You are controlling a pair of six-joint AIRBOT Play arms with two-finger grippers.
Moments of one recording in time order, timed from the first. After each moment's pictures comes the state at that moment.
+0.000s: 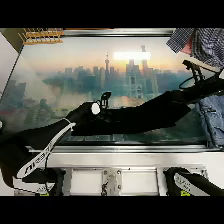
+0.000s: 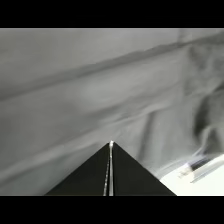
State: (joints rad) left arm -0.64 -1.60 1.07 0.97 -0.74 -1.67; right arm -0.09 -1.19 1.36 -1.12 1.62 1.41
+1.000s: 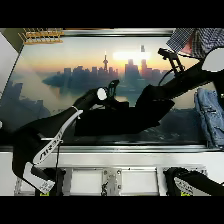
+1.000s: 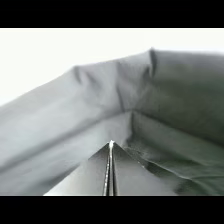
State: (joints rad) left arm -0.58 -1.72 1.38 0.95 -0.87 -1.64; right arm 0.22 -1.23 1.54 -1.11 1.65 1.53
